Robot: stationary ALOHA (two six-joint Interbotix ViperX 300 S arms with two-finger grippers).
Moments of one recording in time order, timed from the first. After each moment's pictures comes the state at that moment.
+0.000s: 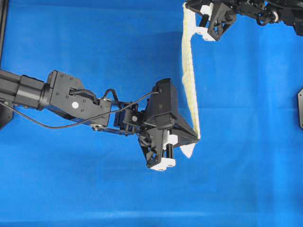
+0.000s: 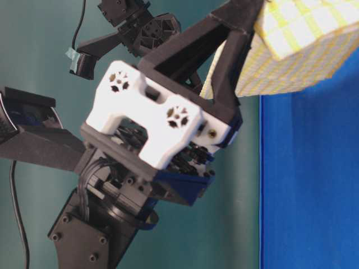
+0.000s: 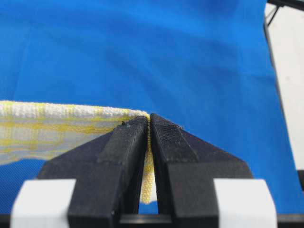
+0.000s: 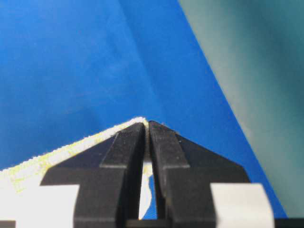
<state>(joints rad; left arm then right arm) -0.18 0.20 0.35 -0.09 -0.09 -0.26 -0.55 -0.08 0.66 0.18 -0.01 -0.21</state>
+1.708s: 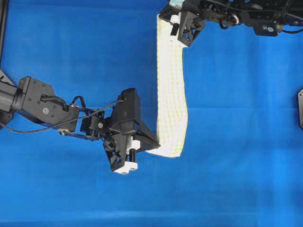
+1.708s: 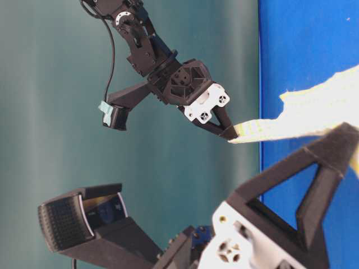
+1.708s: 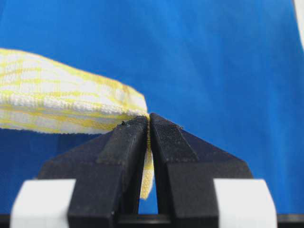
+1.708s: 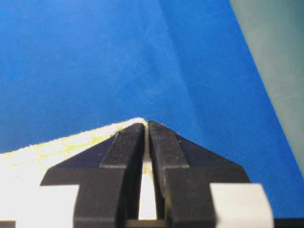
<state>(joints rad) -0.24 0.10 0.64 -0.13 -0.16 -0.30 -0.48 0.16 0.47 0.18 0.00 -0.21</state>
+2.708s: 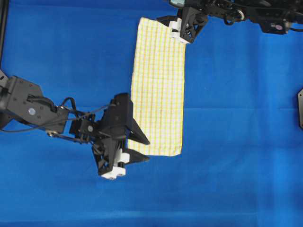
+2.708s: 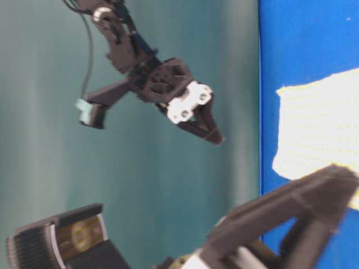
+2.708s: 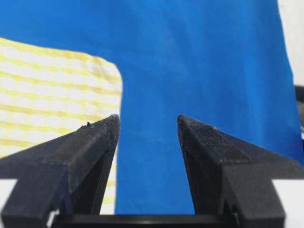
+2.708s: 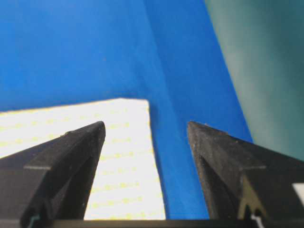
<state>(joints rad) -0.25 0.01 0.67 -0.12 -0.08 -0.29 -0.46 0.08 0.45 0.17 0.07 -0.25</state>
